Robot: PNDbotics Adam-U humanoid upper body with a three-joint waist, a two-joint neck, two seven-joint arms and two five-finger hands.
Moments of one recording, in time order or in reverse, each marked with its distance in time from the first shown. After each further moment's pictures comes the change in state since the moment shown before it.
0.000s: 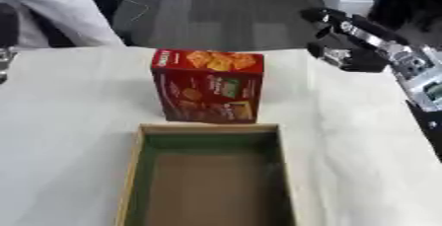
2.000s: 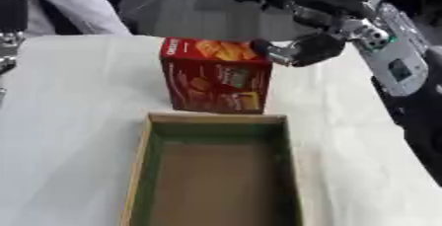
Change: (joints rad) left arm 0.005 -0.014 0.001 0.000 0.004 0.006 -0.006; right arm -0.041 0.122 0.091 -0.263 0.323 -0.085 -0.085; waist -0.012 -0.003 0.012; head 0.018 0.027
